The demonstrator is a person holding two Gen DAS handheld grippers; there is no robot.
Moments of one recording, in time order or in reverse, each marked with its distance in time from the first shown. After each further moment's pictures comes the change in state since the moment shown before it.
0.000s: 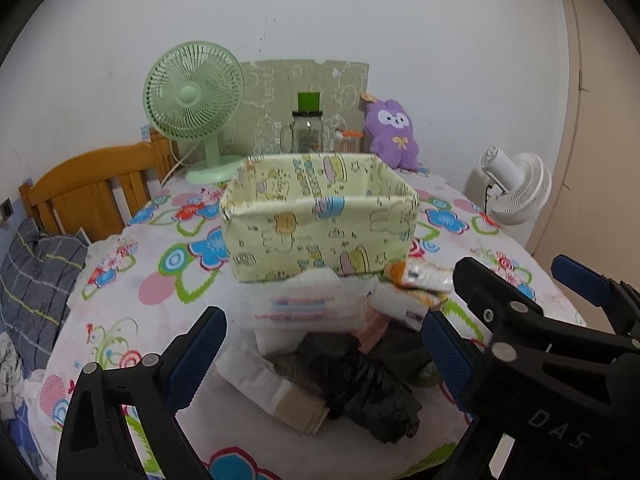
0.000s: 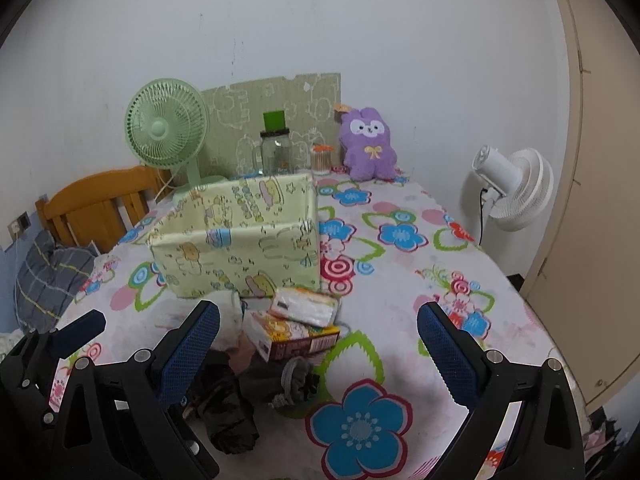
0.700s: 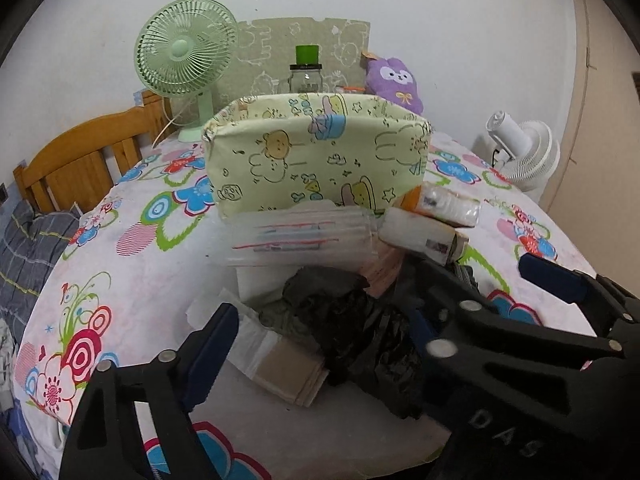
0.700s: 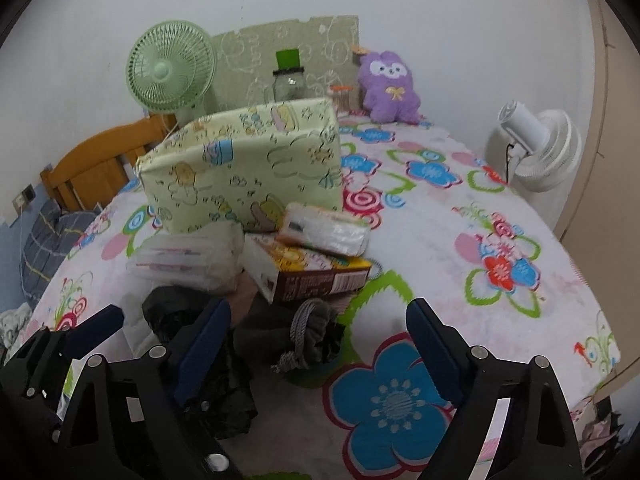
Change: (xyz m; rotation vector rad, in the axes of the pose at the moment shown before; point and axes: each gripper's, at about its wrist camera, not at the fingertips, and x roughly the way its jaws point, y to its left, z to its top) left arm 0.034 -0.002 -0.037 0.009 0.104 0.003; right arm 0.050 0.010 -0.039 -0.014 0.160 0.060
